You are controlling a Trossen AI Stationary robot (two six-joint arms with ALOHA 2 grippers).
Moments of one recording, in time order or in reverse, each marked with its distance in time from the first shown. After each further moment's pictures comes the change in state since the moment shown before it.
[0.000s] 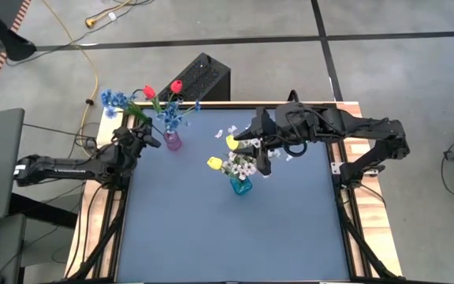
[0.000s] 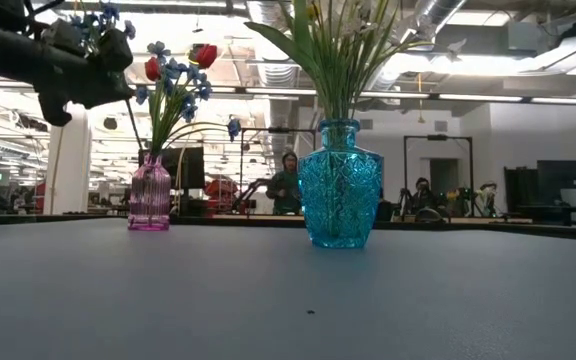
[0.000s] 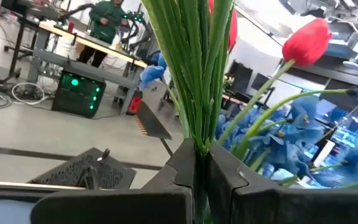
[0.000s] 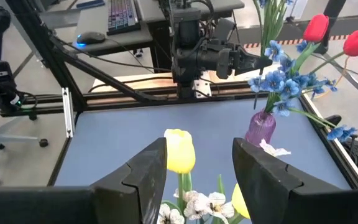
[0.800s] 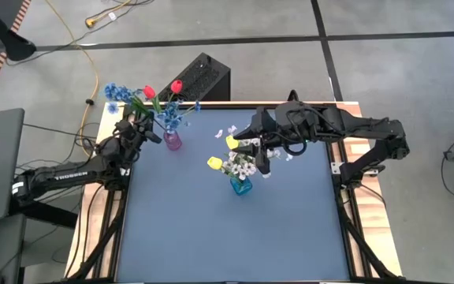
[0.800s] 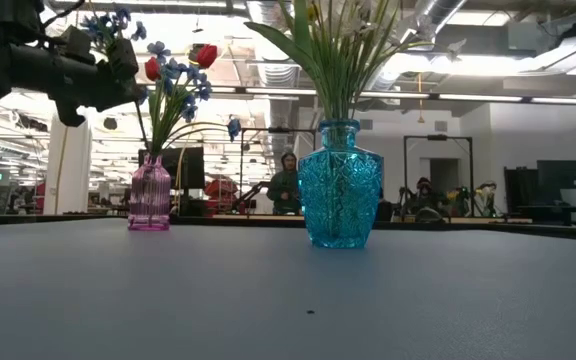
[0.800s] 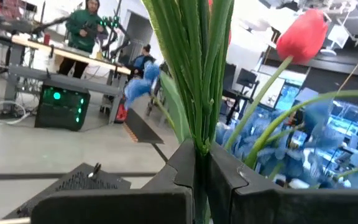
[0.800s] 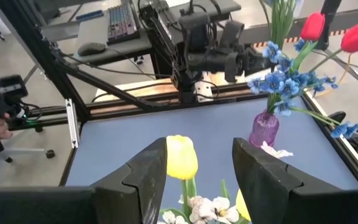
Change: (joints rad) left arm 0.281 0.013 -0.001 -0.019 0.363 0.011; right arm -0.009 0.000 0.000 0.018 0.000 0.055
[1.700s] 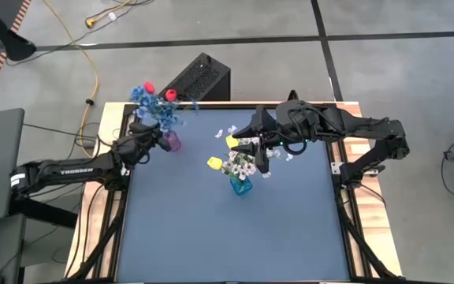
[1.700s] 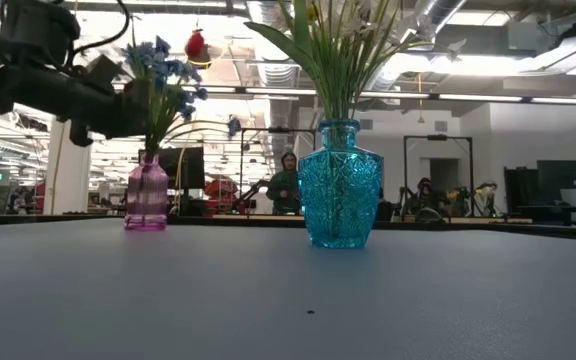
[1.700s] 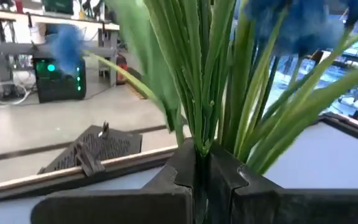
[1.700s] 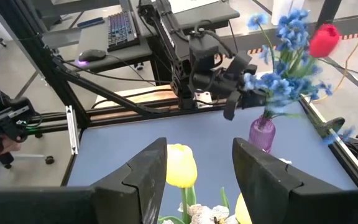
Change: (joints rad) left arm 0.000 0.204 0.001 -0.092 0.082 -0.010; right arm 0.000 0.000 0.000 0.026 0.002 -0.001
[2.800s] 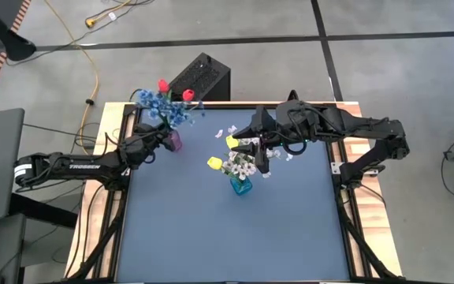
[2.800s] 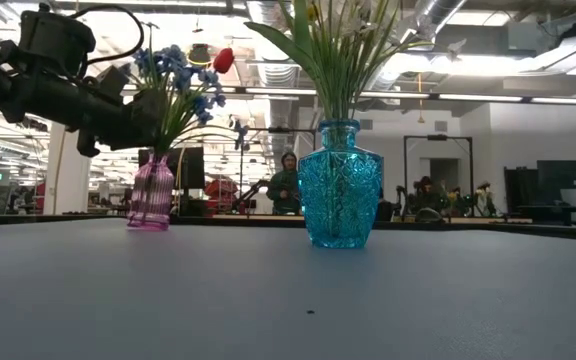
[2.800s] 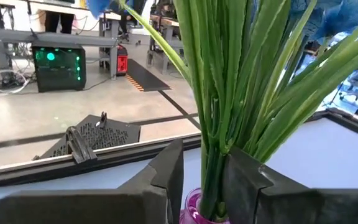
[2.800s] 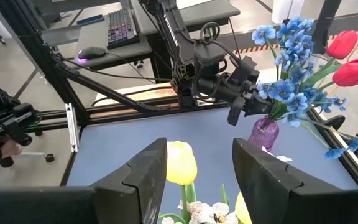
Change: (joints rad) left arm -0.002 0.208 0.000 0.135 0.006 -0.068; right arm 0.000 0.000 0.000 -0.009 -0.001 0.000
